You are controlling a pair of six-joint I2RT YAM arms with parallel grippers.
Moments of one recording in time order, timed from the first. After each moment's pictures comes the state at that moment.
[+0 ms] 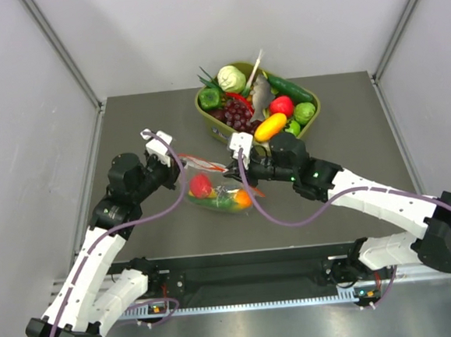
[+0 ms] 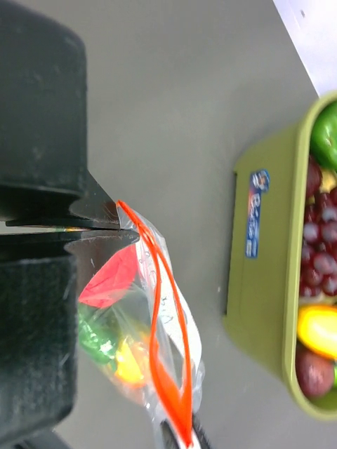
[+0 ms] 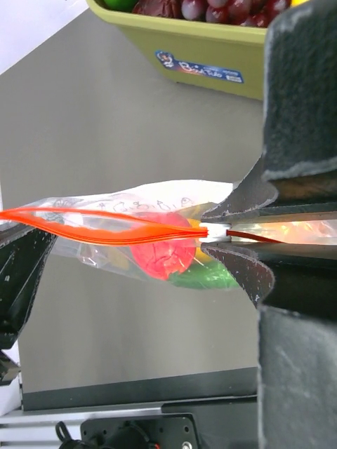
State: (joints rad) left arm -0.35 0.81 0.84 -0.32 0.28 0.08; right arm 0.90 1.25 1.01 -0.02 -0.31 -0.23
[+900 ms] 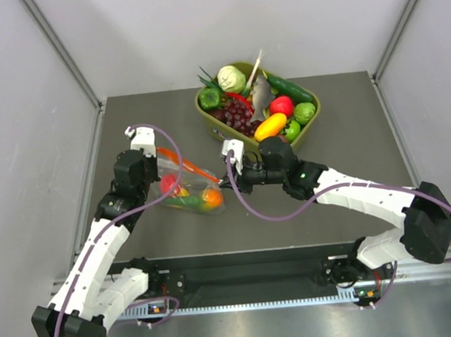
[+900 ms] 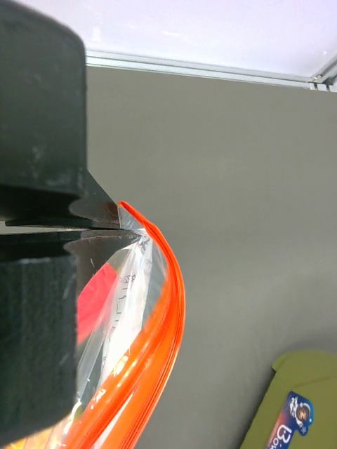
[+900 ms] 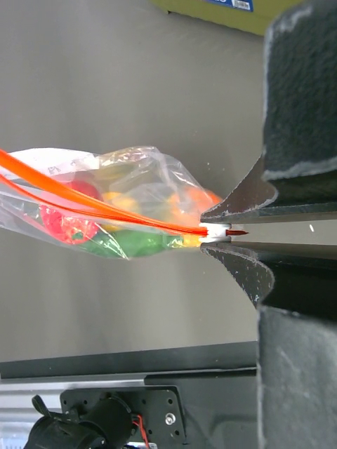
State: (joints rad) left arm -0.30 0.87 0.81 -0.32 -0.29 0.05; right arm 0.89 1.36 0.97 0.05 -0.41 -0.17
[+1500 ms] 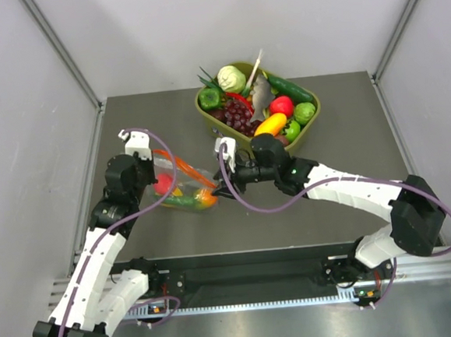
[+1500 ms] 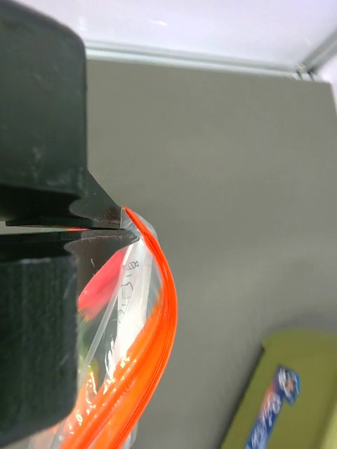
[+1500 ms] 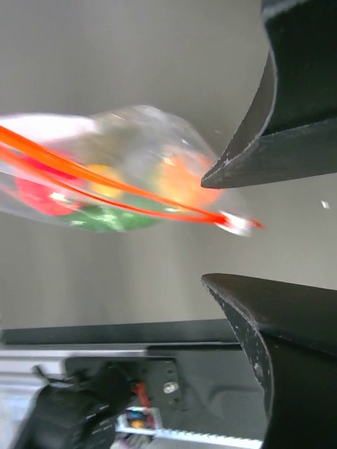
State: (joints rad) left arm -0.25 0.82 0.79 -0.32 -0.21 0.05; right arm 0.89 1.43 0.99 0.07 -0.50 -0.11
